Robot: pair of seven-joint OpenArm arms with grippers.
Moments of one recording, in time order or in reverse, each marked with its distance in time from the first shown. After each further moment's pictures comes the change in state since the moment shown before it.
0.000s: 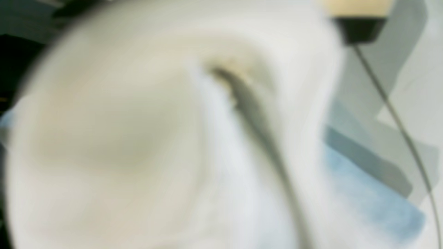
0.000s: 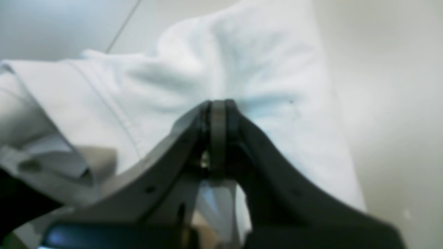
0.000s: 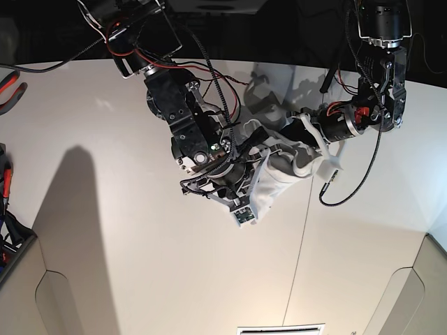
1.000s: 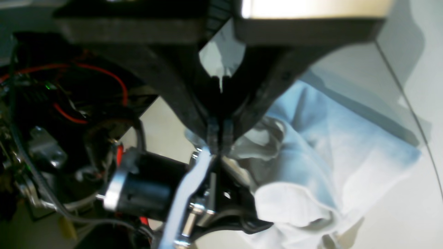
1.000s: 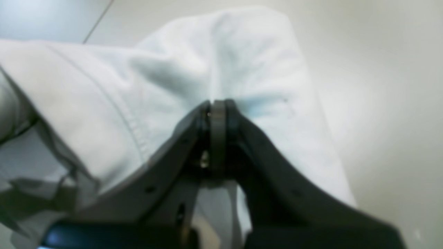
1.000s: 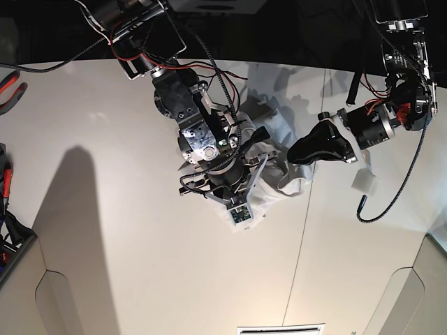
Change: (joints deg) left arm 5.9 -0.6 -9.4 19.6 -24.9 0.0 15.9; right arm 1.0 -0.4 -0.1 -7.8 -3.2 -6.0 12.0
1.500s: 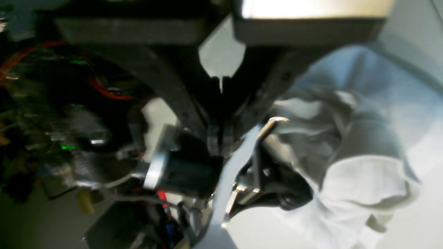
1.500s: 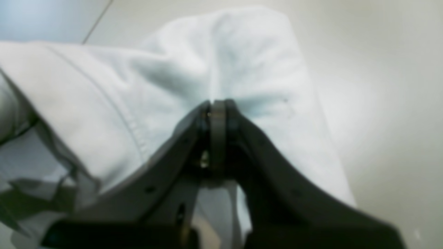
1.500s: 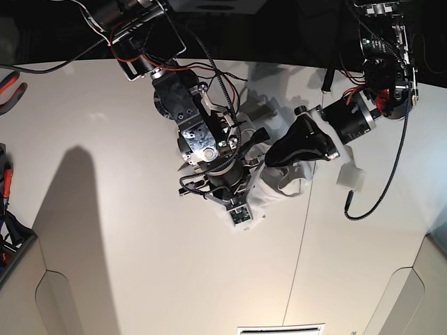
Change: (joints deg) left arm 2.8 6.5 3.5 3.4 6.5 0.0 -8.7; right arm 0.1 0.0 0.0 0.0 0.2 0.0 0.0
